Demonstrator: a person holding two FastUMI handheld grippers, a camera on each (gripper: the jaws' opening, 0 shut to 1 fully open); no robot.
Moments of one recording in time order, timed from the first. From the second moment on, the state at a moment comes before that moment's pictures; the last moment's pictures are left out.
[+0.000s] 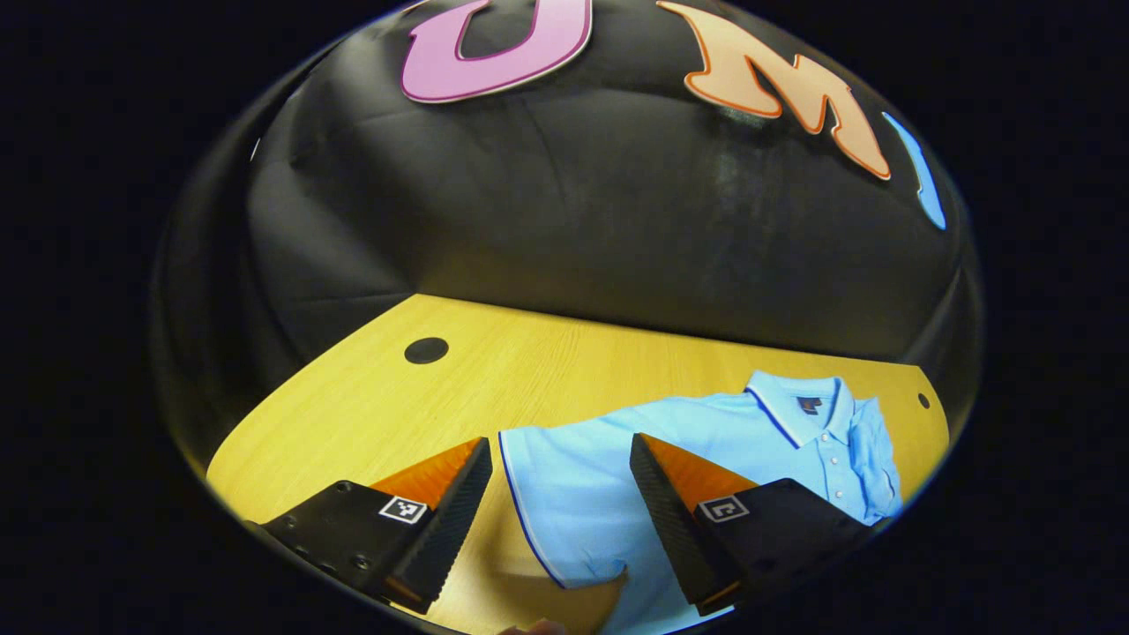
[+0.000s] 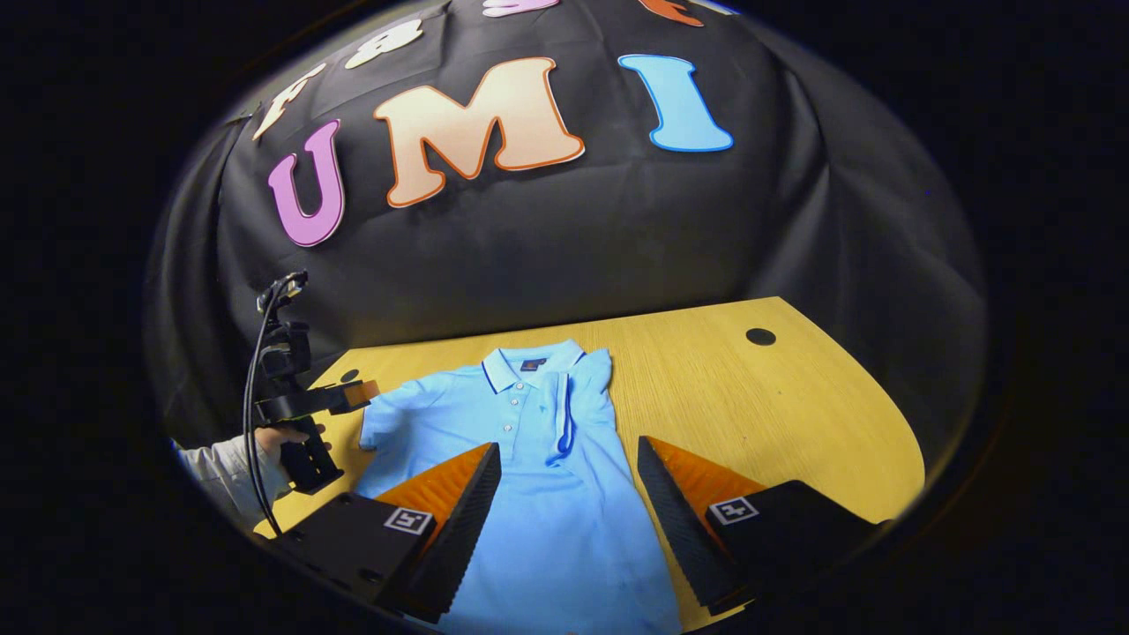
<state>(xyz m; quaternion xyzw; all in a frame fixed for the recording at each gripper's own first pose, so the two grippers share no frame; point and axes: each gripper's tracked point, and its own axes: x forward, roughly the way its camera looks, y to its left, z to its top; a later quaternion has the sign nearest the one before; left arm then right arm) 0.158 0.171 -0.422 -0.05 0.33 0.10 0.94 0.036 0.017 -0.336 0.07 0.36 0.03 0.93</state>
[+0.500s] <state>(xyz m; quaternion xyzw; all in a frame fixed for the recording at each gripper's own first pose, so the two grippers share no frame) 0.148 0.173 -0.463 -0.06 0.38 0.12 0.92 0.030 0.010 -0.333 0.06 0.36 0.02 0.93</state>
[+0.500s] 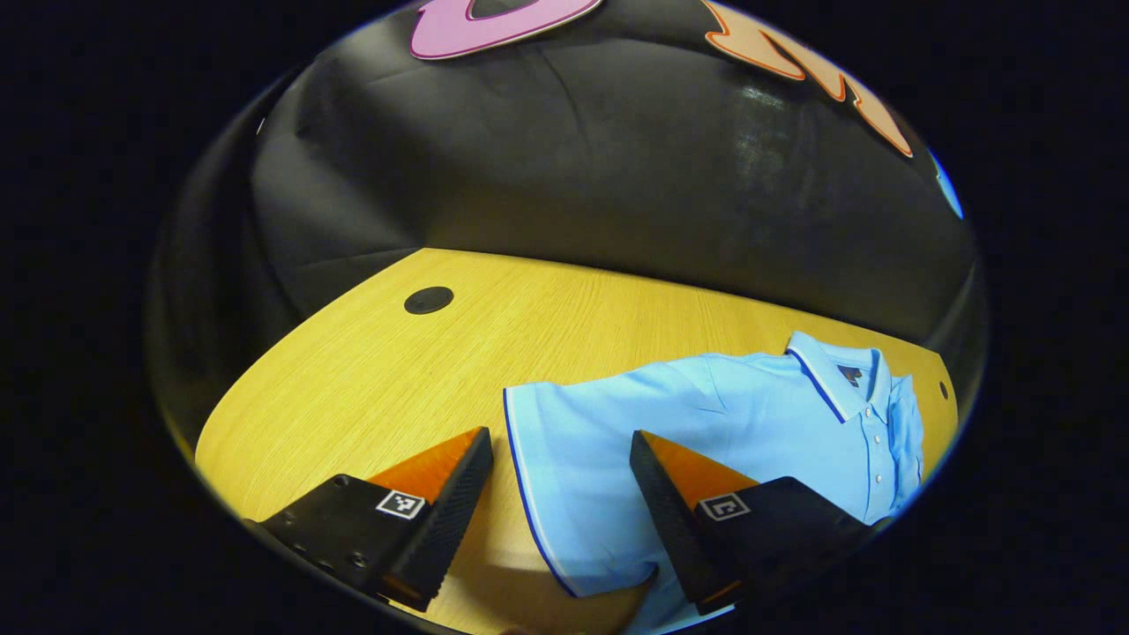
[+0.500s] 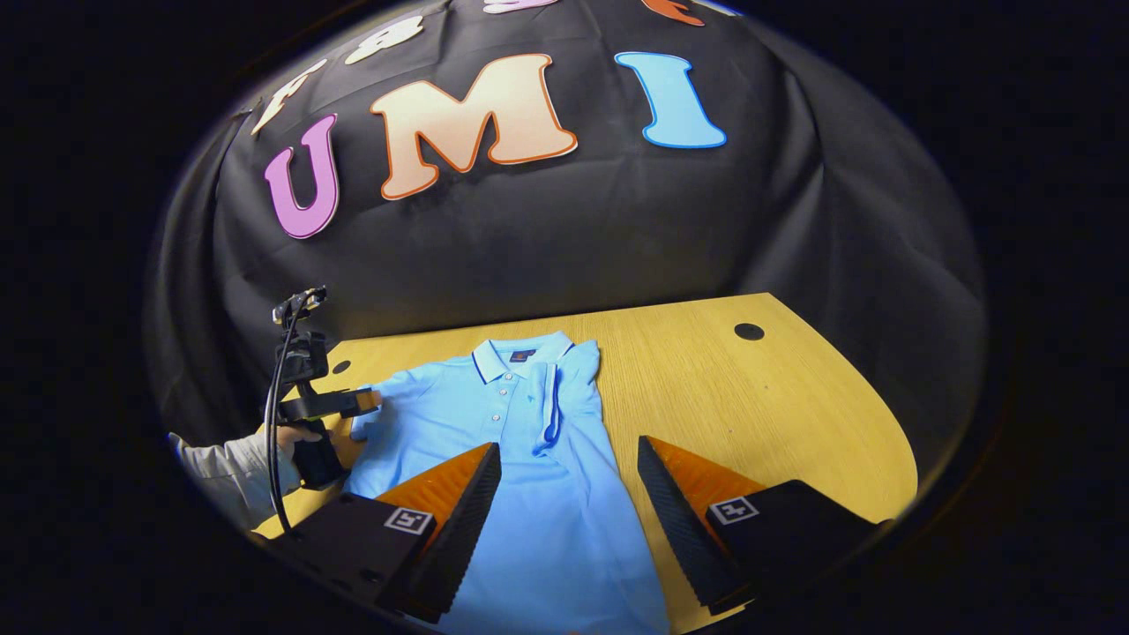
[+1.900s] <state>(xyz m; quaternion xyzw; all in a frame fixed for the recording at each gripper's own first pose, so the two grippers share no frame) 0.173 -0.024 -0.407 -0.07 0.37 -0.05 0.92 0.009 -0.053 -0.291 0.07 0.32 0.00 0.94</state>
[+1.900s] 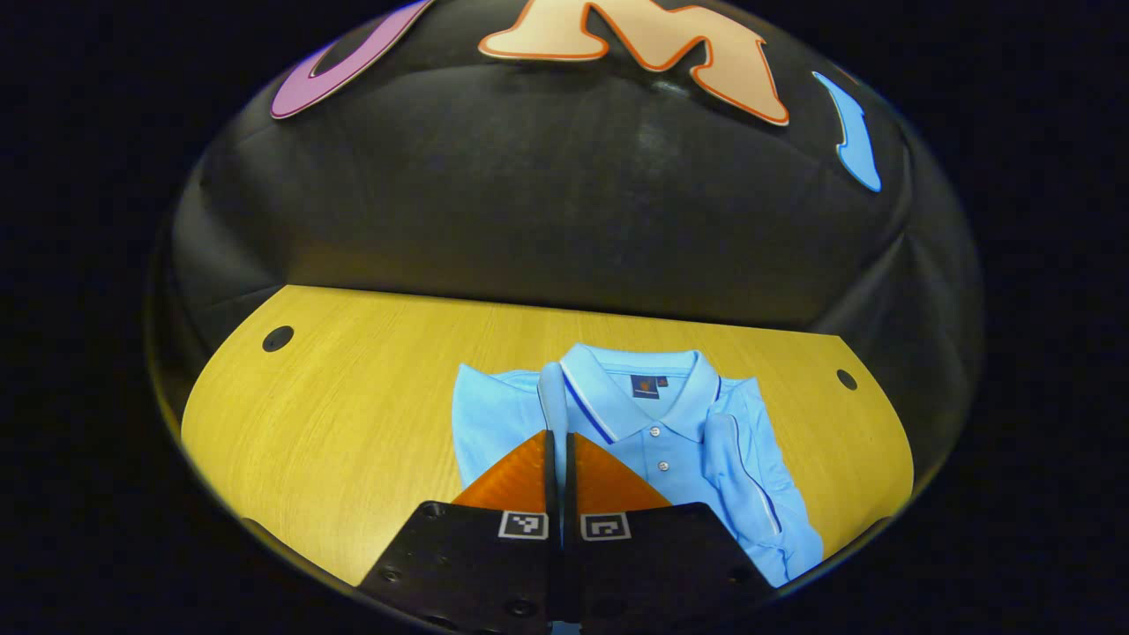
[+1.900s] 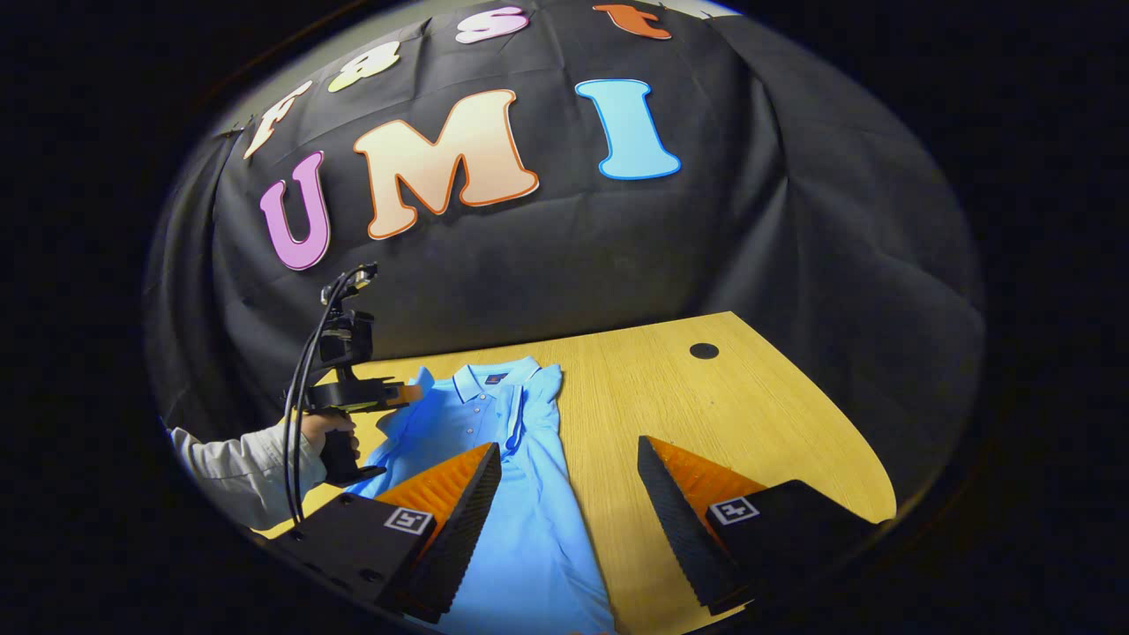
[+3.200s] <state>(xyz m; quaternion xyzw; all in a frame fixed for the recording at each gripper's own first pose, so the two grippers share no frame) 0.007 0.034 -0.261 -0.07 0.27 -0.07 0.96 -0.026 -0.031 -0.253 0.06 0.26 0.03 0.96</state>
